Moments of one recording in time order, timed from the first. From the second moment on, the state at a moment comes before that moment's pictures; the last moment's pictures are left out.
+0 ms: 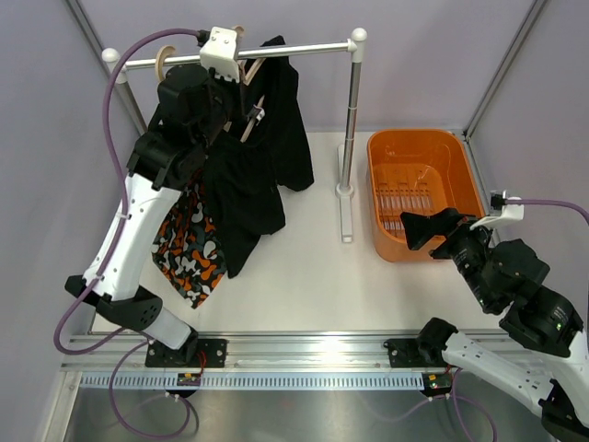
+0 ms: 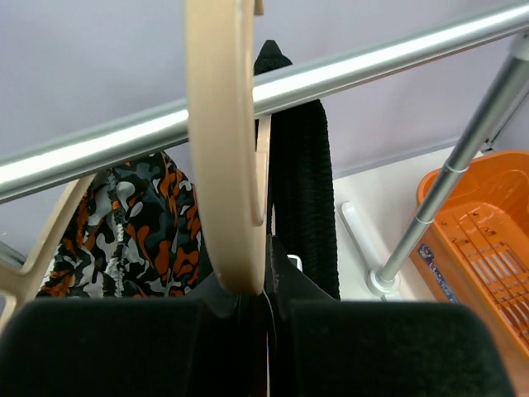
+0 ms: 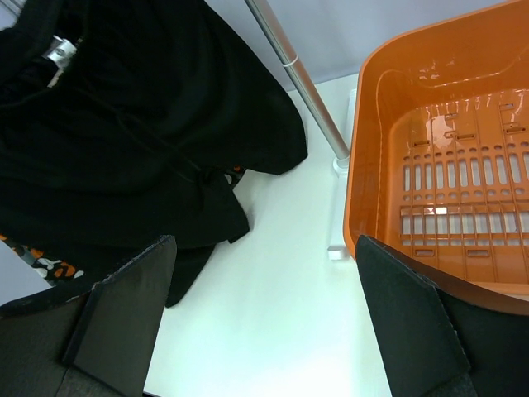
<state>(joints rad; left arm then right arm) -0.54 1.55 2.10 -0.63 -0.23 0.01 0.82 0.52 1.13 -0.70 0.54 0.54</state>
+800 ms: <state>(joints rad) -1.07 1.07 1.44 -0.71 -0.41 -0.04 0.85 1.04 1.24 -0.56 0.33 0.48</state>
